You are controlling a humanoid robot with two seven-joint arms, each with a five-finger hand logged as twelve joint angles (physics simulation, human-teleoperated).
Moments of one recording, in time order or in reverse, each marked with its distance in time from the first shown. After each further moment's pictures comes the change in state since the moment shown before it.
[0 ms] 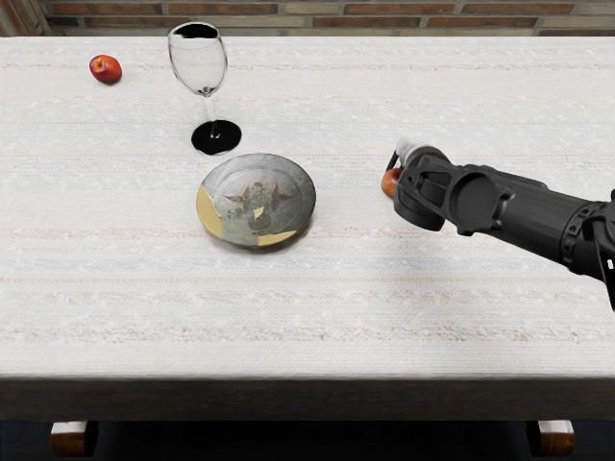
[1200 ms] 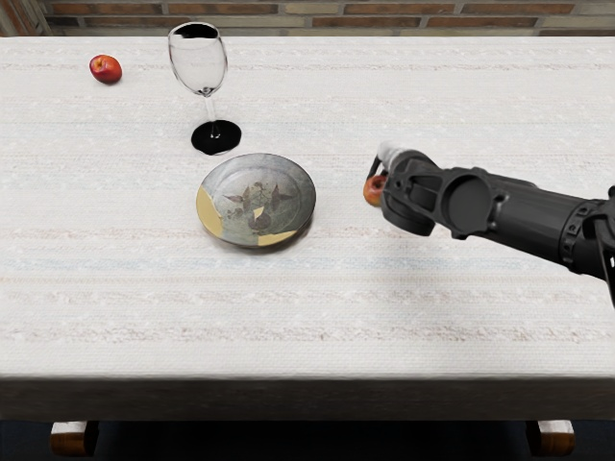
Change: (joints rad) left arm -0.001 0.000 0.000 0.000 0.000 0.000 0.000; right arm 0.019 0.000 0.006 0.083 0.000 -0.010 0.000
